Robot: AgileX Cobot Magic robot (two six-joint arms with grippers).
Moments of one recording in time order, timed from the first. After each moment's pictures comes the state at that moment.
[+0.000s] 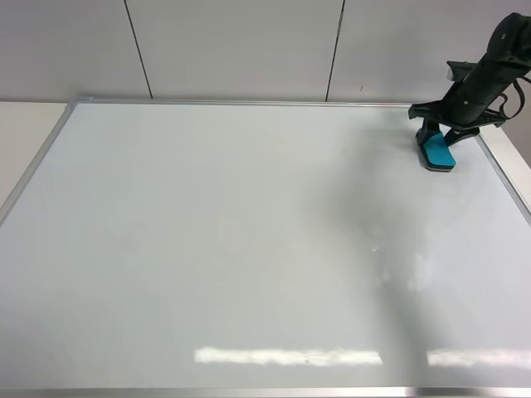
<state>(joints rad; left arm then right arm) -0.05 -0.01 -0.51 0.00 1.06 0.05 -0.10 2.27 -1.73 0.17 0.78 -0.17</state>
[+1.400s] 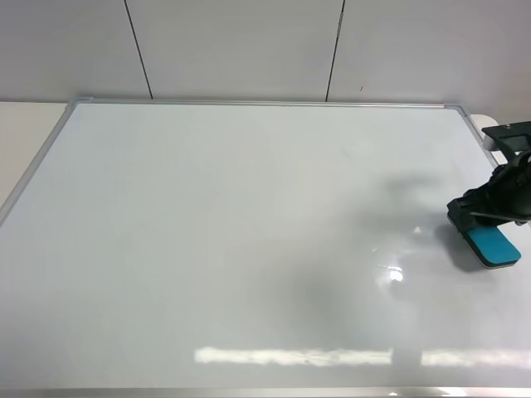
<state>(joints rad) -0.05 -0.01 -0.51 0.00 1.06 0.05 -0.09 1.58 -0.68 0.09 0.42 -0.35</state>
